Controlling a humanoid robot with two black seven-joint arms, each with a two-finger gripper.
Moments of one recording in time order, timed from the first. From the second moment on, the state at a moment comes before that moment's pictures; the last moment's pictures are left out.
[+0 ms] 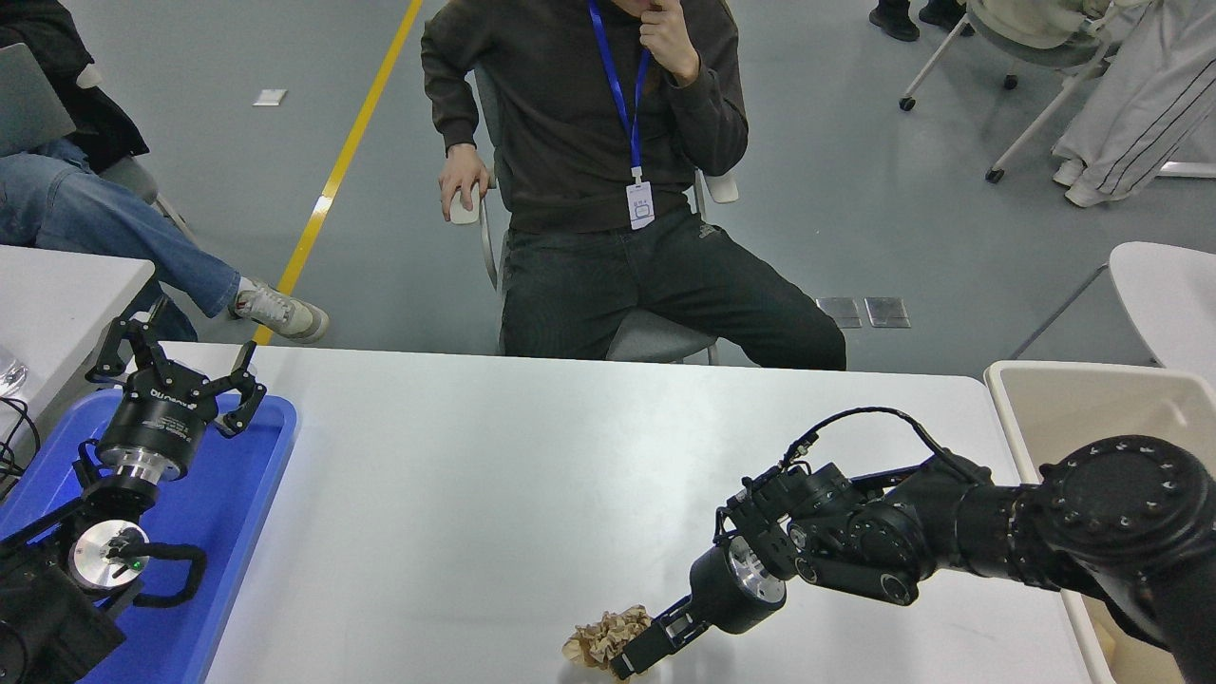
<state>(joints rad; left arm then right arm) -0.55 0.46 -0.59 -0.39 -0.23 -0.70 -0.59 1.08 0.00 -0.55 0.77 -1.17 0.33 0.59</state>
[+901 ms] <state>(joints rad) -0.55 0.46 -0.59 -0.39 -0.23 -0.70 -0.59 1.06 0.00 -0.56 0.67 -1.17 0.22 0.68</state>
